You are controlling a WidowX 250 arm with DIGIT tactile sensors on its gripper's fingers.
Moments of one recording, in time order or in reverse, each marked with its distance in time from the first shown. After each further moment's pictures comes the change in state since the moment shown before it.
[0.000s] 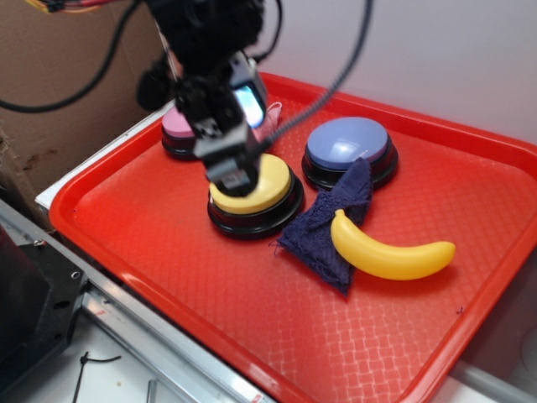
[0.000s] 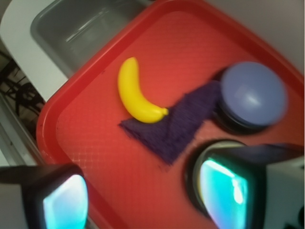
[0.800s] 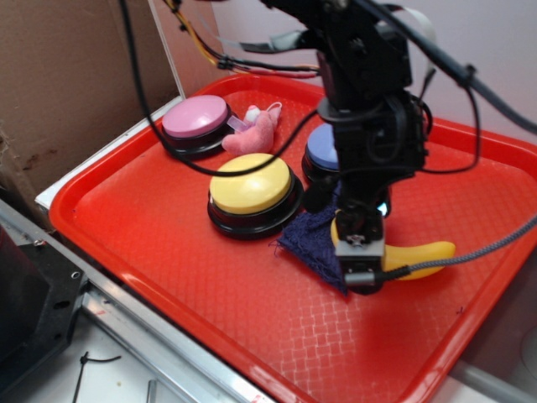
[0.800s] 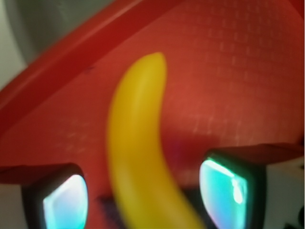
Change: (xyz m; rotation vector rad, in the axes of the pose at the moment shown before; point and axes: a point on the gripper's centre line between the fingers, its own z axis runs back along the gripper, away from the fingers) arm 0.045 0.008 -0.097 0.000 0.168 -0.130
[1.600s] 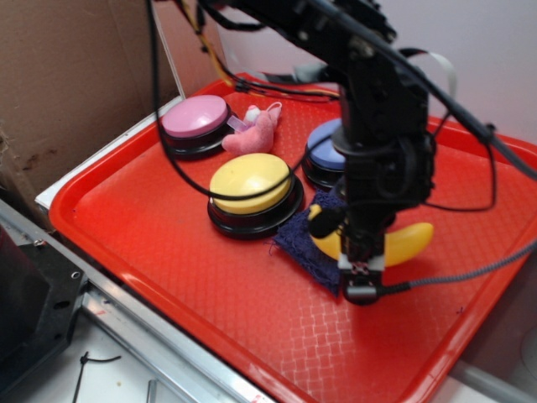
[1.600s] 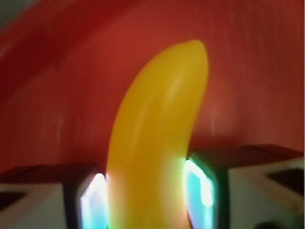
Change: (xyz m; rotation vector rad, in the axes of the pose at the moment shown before) arm -0.007 -0.003 0.009 0.048 0.019 0.085
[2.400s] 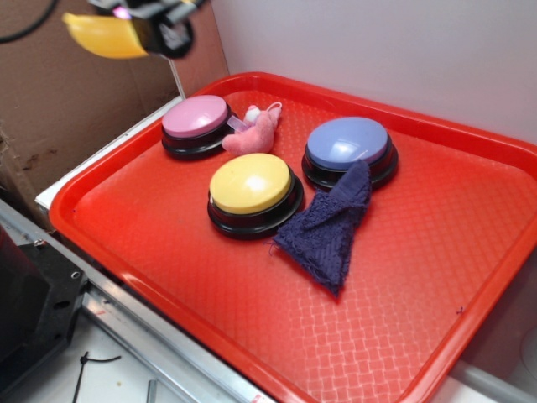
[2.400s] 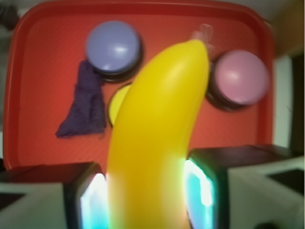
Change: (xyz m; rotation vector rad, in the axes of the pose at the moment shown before) arm -0.139 0.054 0.166 0.019 -0.080 0.909
